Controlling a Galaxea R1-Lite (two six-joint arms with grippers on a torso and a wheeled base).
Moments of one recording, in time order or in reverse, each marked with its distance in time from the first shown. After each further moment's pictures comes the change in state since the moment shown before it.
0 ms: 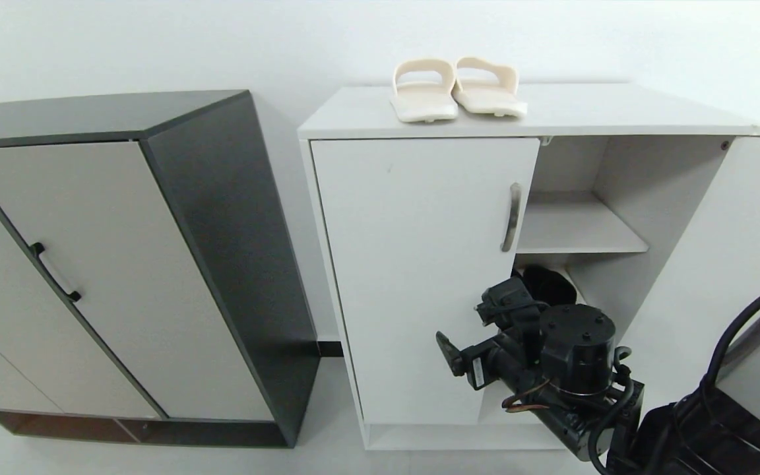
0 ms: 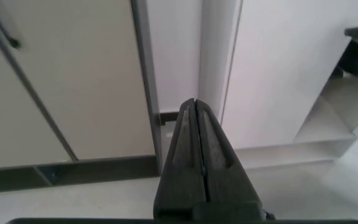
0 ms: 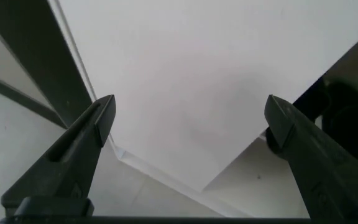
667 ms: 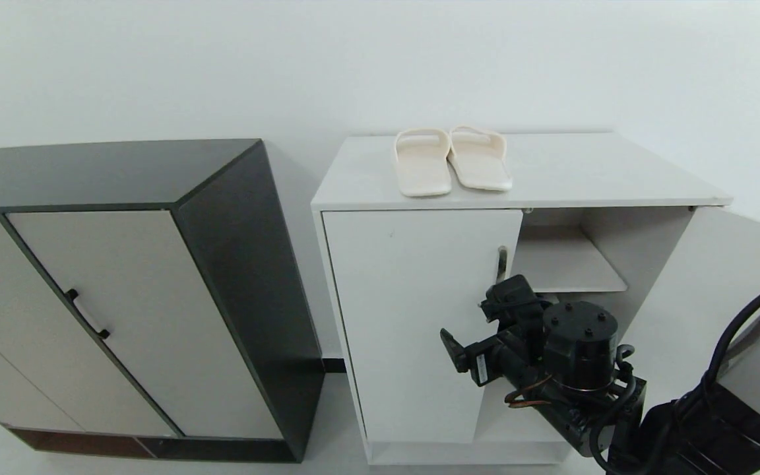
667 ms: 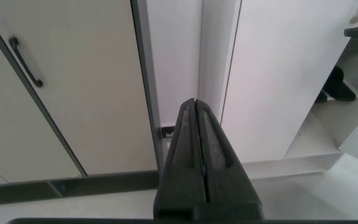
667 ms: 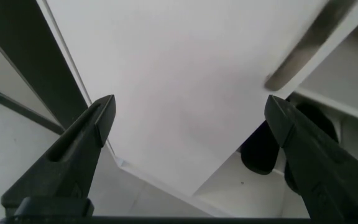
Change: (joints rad) left arm 0.000 0.001 0.000 0.000 0.000 0.000; right arm -0.001 0.000 0.000 0.001 -0.001 0.000
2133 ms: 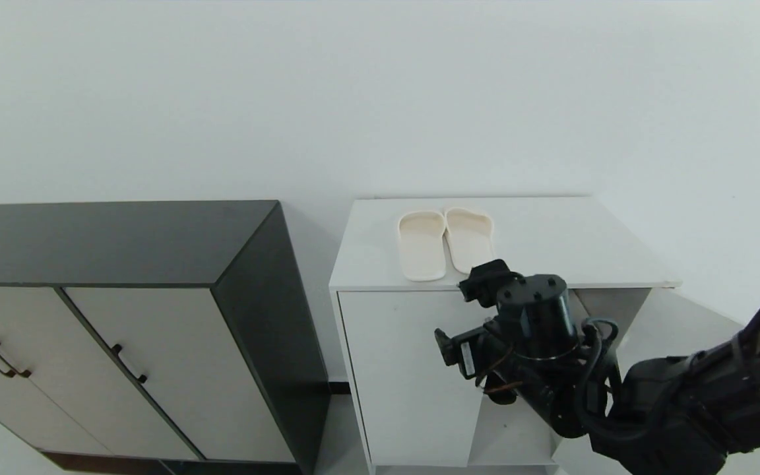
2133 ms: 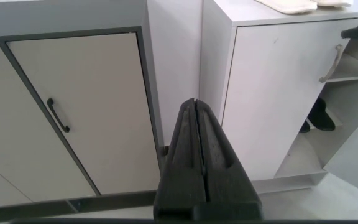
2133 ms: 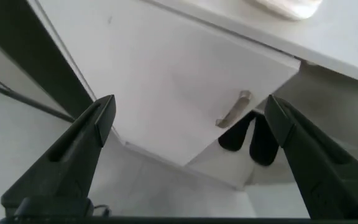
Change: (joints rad) left arm 0.000 0.000 0.000 -0.001 -0.001 0.012; right arm 0.064 -0.077 -0.246 0.545 -0.150 0.149
